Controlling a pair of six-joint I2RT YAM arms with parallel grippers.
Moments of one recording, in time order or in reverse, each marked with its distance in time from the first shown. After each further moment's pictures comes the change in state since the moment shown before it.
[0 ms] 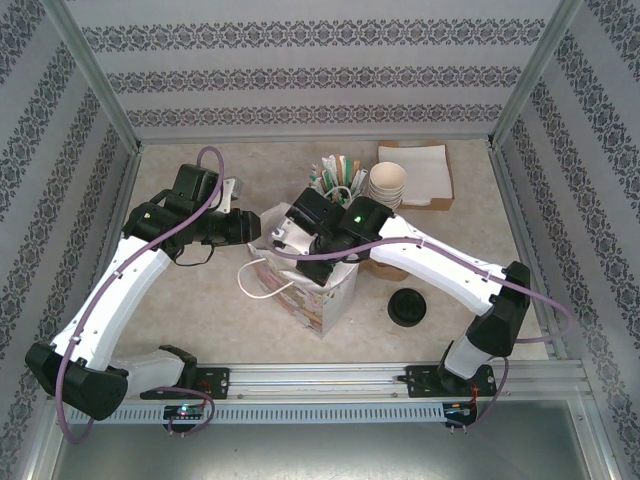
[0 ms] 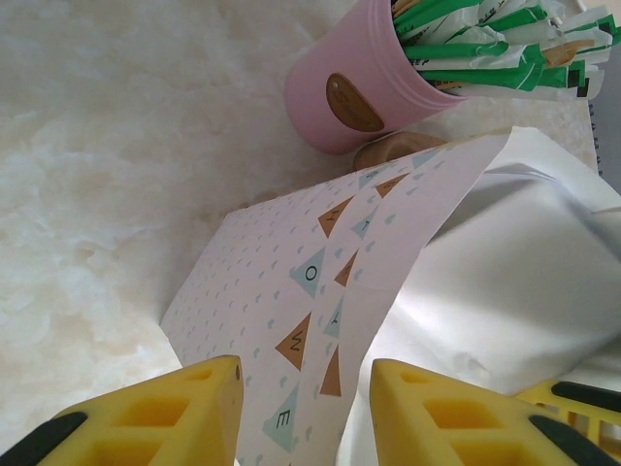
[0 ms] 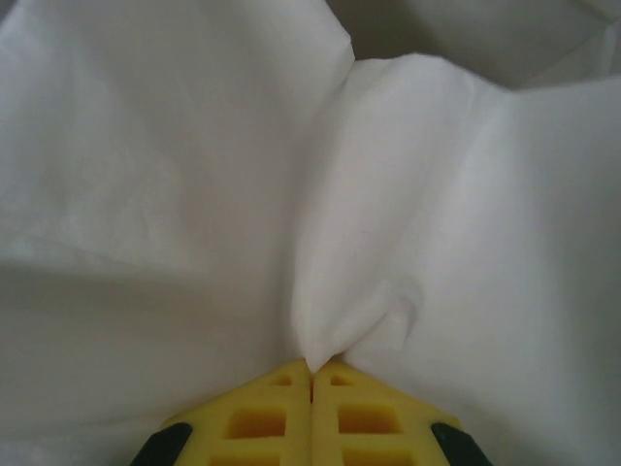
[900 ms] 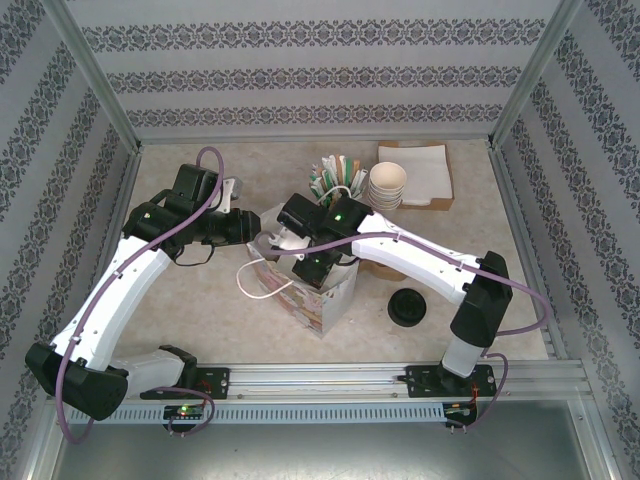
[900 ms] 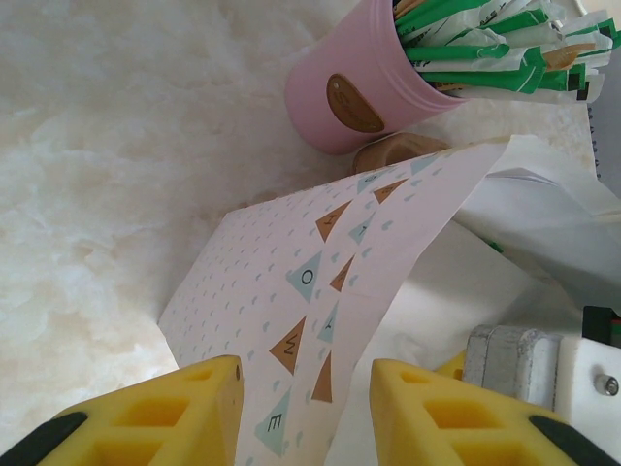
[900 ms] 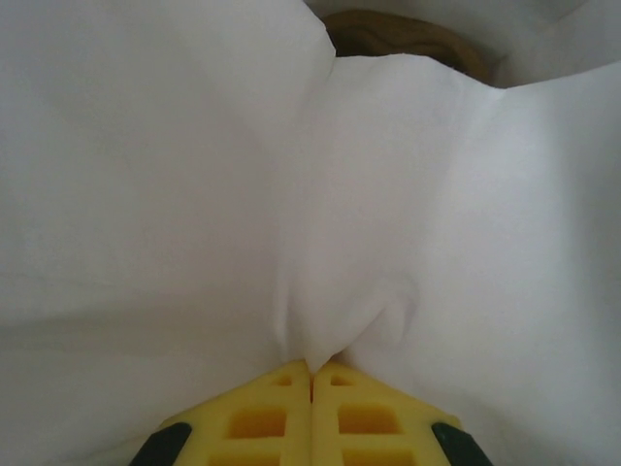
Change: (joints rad) left arm 0.000 0.000 0.000 0.000 0.000 -0.011; right arm -0.020 0.089 -0.005 -0.020 -0.008 0.028
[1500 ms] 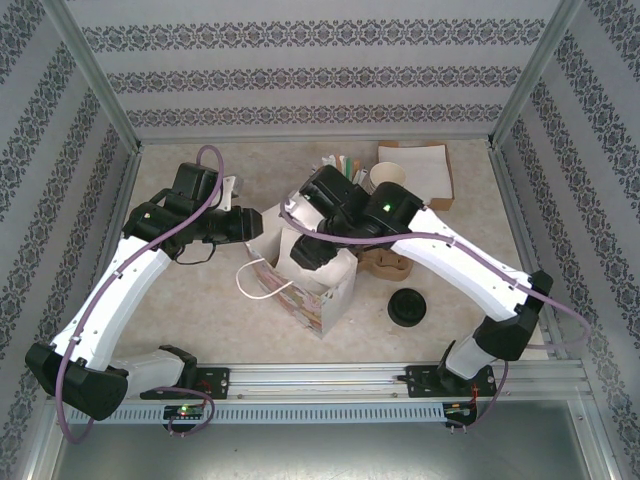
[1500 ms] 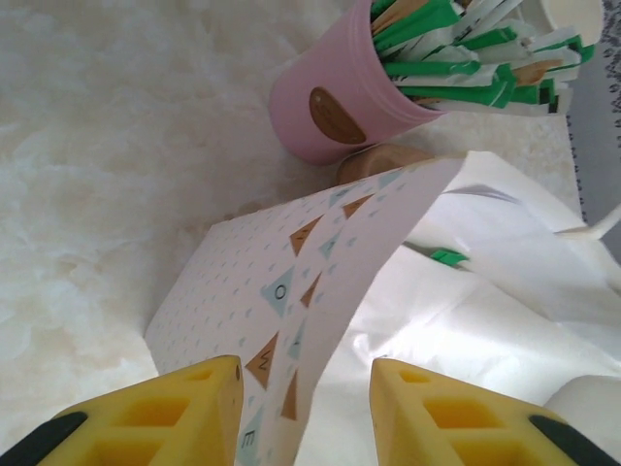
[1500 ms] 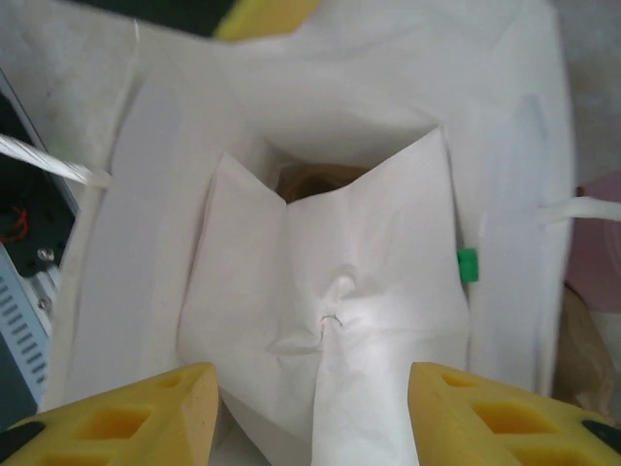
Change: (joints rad) left arm -0.002 0.000 0.000 0.043 0.026 -0.008; right arm -0.007 -0.157 0.163 -0.005 0.025 0.101
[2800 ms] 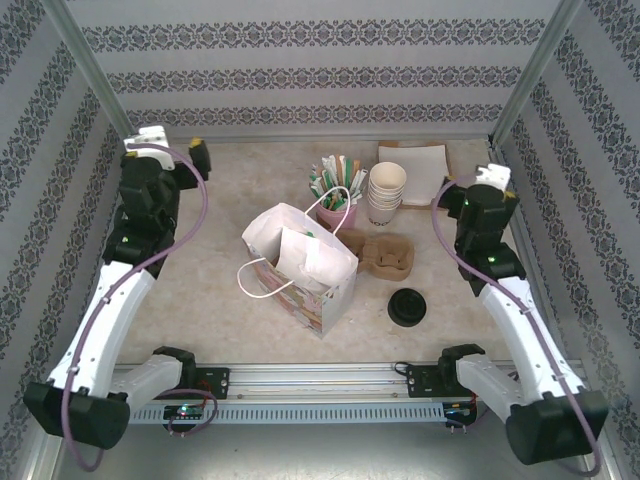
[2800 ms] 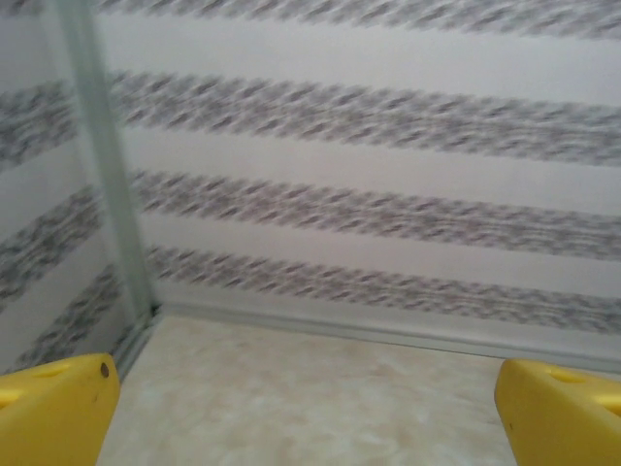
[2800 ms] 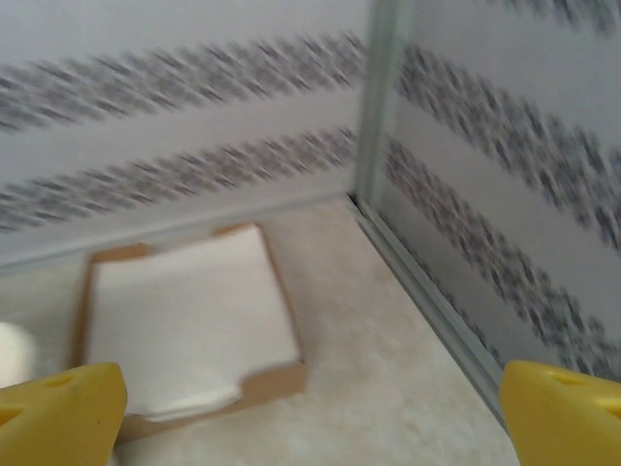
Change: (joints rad) left arm 0.231 -0.147 -0.207 0.804 -0.665 0.349; right arm -0.866 -0.631 -1.020 1.018 0.534 0.160
